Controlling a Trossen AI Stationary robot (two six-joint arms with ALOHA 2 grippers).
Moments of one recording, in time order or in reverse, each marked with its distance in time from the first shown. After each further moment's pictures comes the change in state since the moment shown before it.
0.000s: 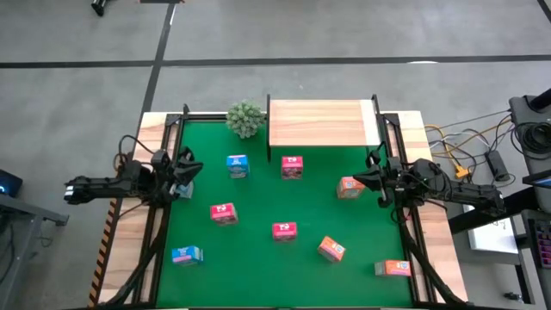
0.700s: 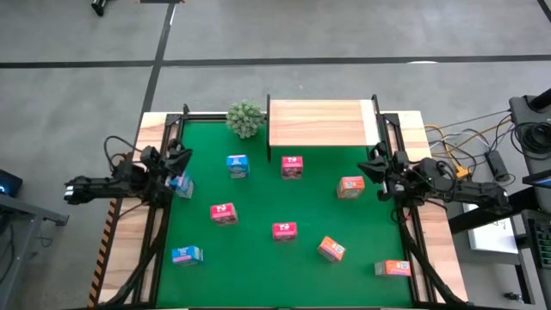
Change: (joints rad) left arm 0.000 0.000 0.000 0.176 -0.156 0.109; right arm 0.000 0.111 0.021 0.227 0.143 -0.027
